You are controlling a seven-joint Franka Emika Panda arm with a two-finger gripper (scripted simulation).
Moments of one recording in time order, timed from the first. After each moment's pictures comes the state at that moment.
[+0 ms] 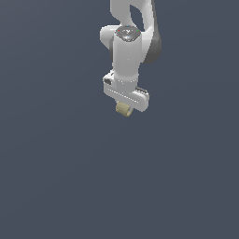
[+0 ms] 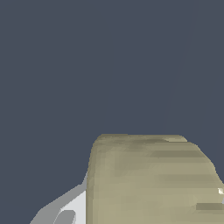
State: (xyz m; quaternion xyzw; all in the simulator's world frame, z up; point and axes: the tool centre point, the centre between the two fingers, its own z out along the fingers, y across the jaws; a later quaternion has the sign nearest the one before) arm -0.084 0.023 0.212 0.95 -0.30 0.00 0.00
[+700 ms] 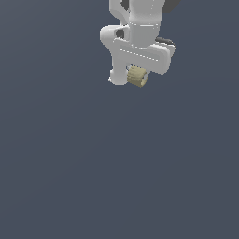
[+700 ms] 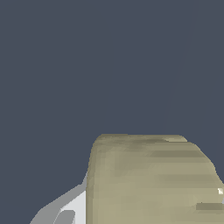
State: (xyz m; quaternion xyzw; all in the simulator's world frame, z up) arm -0.114 0.068 0.354 0.95 -0.30 0.00 0.00
